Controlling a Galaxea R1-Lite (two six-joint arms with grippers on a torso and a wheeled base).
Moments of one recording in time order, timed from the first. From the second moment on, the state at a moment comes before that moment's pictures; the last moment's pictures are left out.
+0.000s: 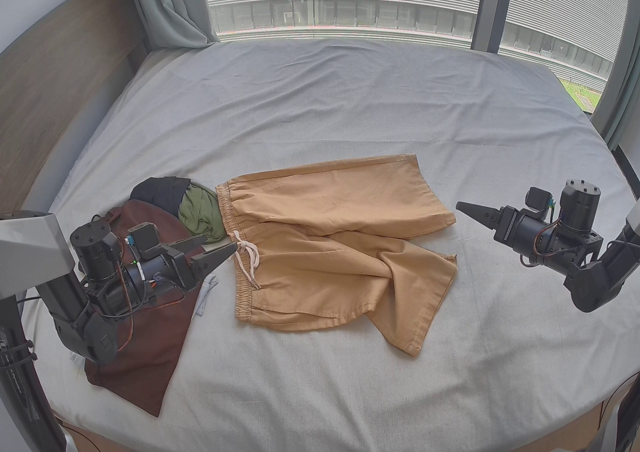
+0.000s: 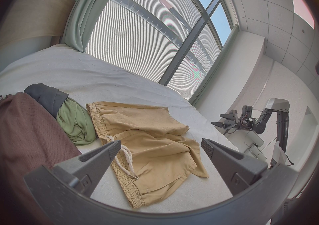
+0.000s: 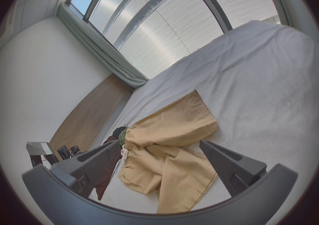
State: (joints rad) left arm -0.11 2.12 -0.50 -1.55 -0.62 -0.31; right arm 0.11 1.96 -0.66 -1.13 0.47 0.48
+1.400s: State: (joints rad) left arm -0.11 2.15 -0.51 -1.55 -0.62 -0.30; right arm 0.07 2.36 -0.77 -1.23 0.49 0.64
